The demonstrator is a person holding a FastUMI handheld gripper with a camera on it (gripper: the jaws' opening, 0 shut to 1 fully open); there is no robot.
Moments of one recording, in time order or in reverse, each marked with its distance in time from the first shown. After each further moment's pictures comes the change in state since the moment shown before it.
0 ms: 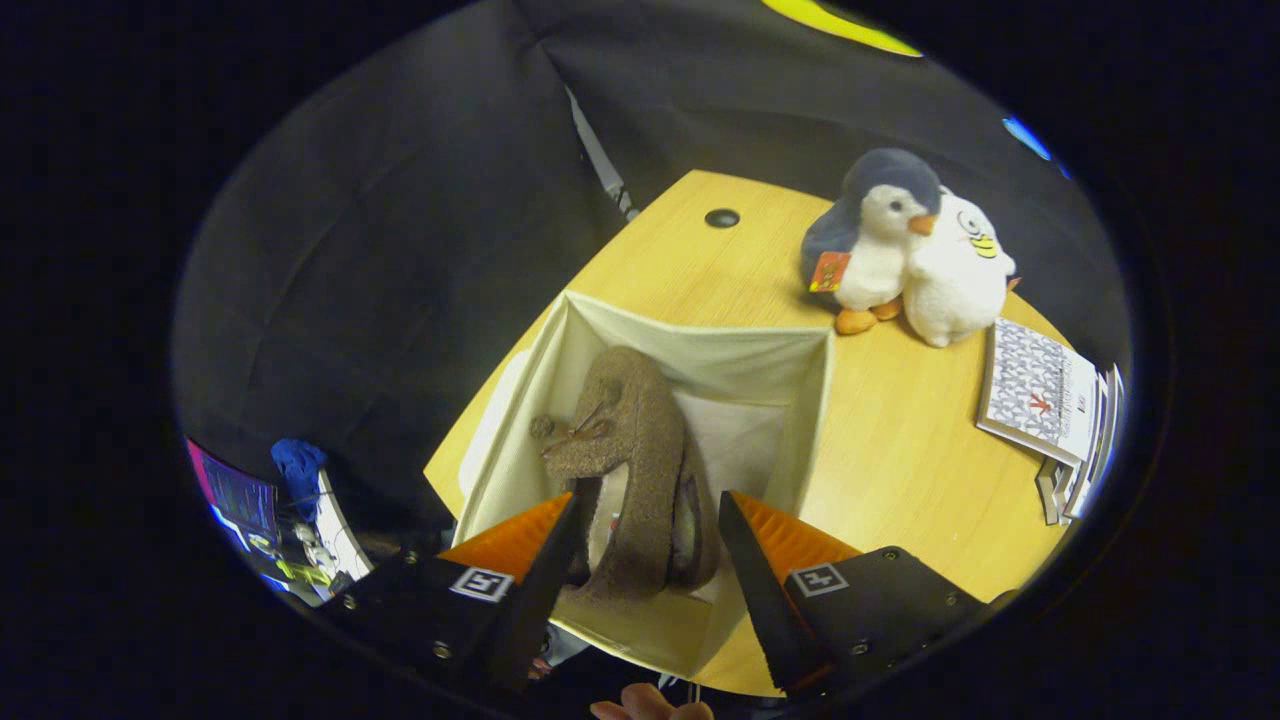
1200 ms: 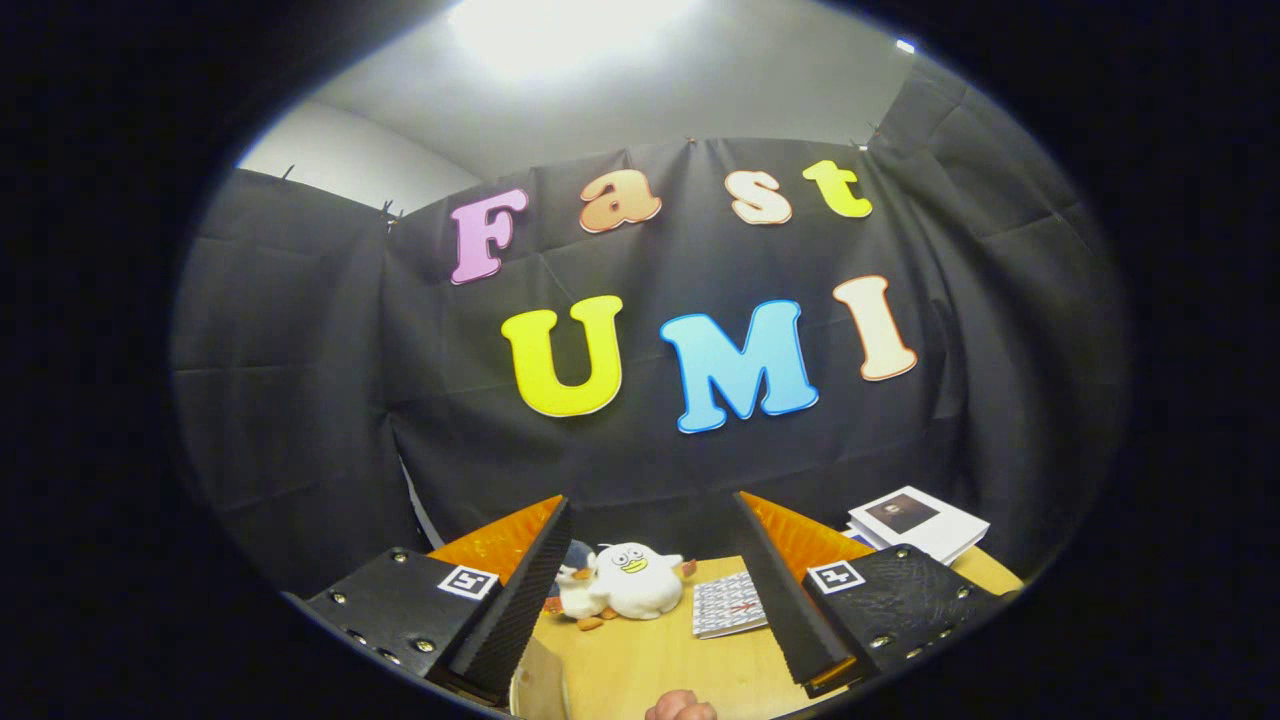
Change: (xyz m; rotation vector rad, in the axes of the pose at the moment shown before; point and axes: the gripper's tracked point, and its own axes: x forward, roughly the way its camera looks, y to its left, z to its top) arm -0.329 -0.176 0.040 0.198 -1.146 -0.517
